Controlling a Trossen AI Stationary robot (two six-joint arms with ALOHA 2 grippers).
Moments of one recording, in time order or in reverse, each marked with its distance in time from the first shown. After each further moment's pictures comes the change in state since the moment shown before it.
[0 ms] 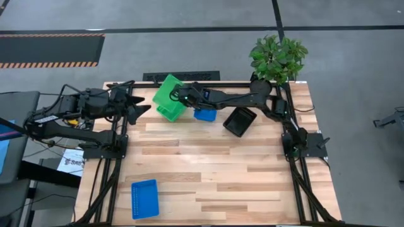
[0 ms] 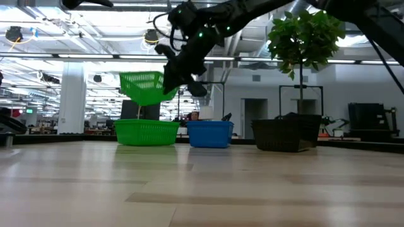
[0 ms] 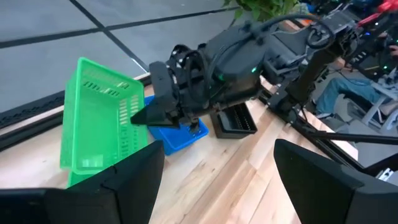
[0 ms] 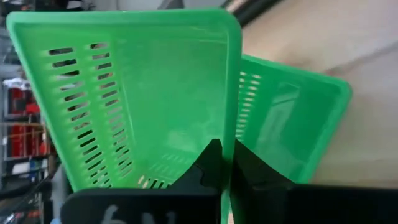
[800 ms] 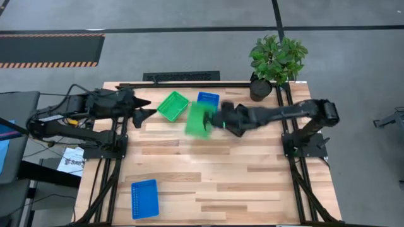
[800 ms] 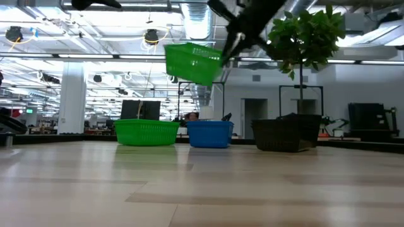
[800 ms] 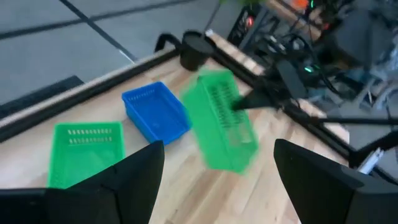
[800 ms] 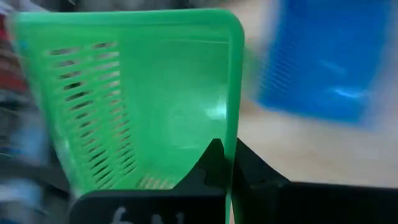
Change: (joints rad) left arm -0.001 0.068 0.000 0.039 0.067 0.031; right arm 0.246 -0.603 -0.594 -0.180 0.061 -0.100
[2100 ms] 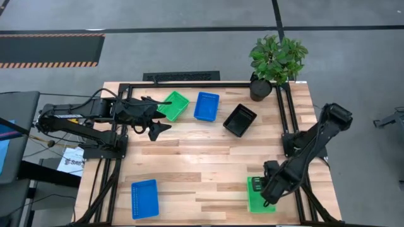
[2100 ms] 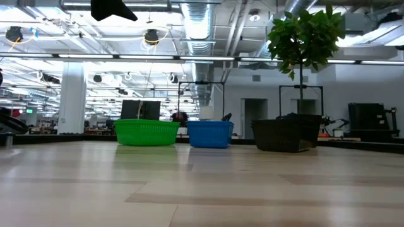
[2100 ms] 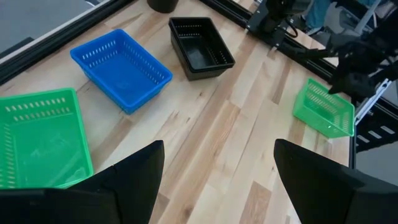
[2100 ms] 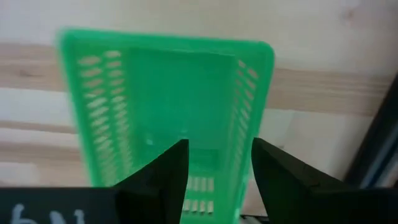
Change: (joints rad) left arm -0.079 0.208 0.000 0.029 0.107 0.037; right arm 0.823 -0.126 -0.279 -0.451 -0.464 0.866
